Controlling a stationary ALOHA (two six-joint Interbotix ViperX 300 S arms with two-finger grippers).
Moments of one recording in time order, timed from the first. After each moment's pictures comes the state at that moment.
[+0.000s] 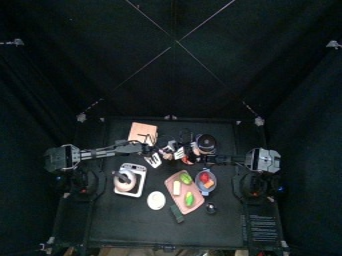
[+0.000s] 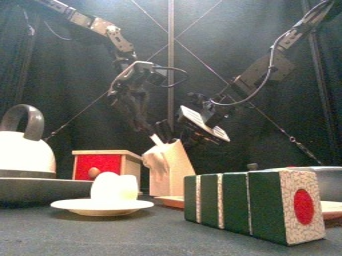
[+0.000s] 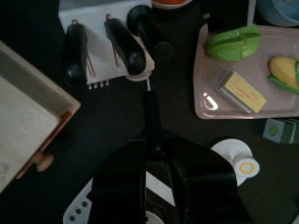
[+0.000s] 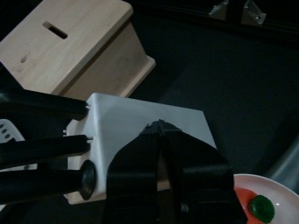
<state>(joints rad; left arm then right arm) 0.28 -0.01 0.28 -0.01 0.87 -0.31 -0.29 0.14 0.56 -1.82 0.40 2.46</state>
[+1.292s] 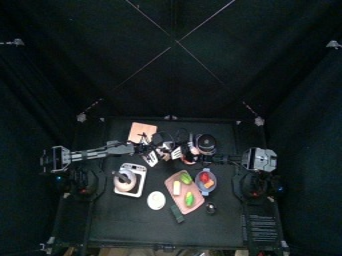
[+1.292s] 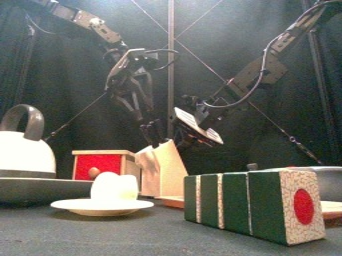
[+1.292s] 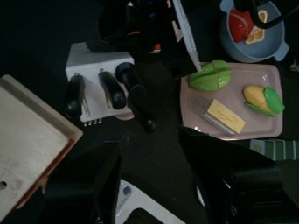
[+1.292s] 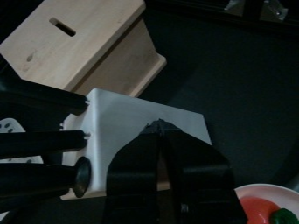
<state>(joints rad) 0.25 -0.18 0.46 0.01 0.63 -0.30 -0.29 0.19 0.51 -1.82 0.36 2.45</state>
